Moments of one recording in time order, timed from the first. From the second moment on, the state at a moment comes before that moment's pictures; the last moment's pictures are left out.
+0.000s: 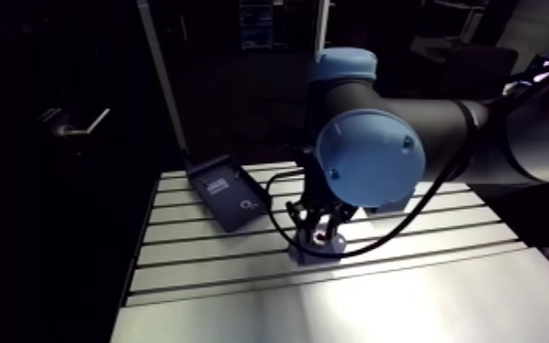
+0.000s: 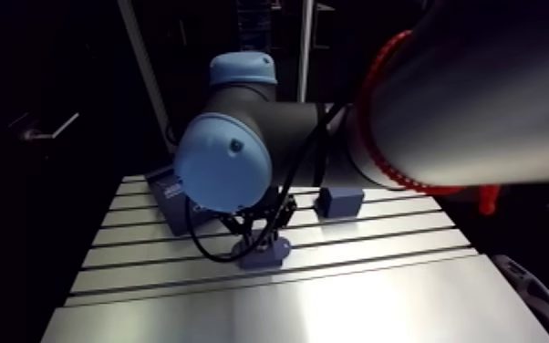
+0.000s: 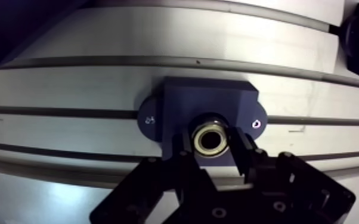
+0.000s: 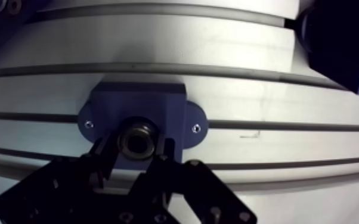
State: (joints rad) arm -0.17 -1.32 2.11 -2.28 -1.61 -1.80
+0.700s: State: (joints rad) arm -0.17 -1.31 2.11 -2.29 -1.61 -1.80
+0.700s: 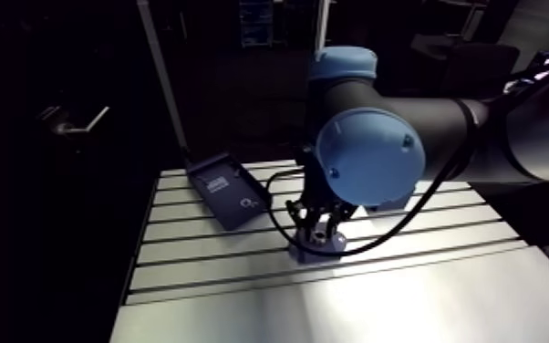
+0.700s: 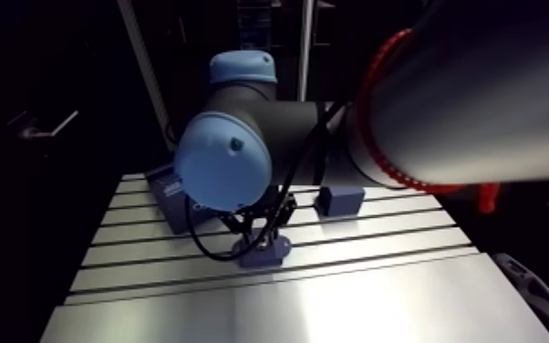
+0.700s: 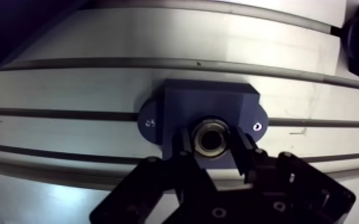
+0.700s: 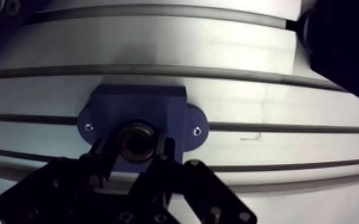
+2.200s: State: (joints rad) arm -0.16 -1.36 2.10 -2.27 -1.61 -1.80
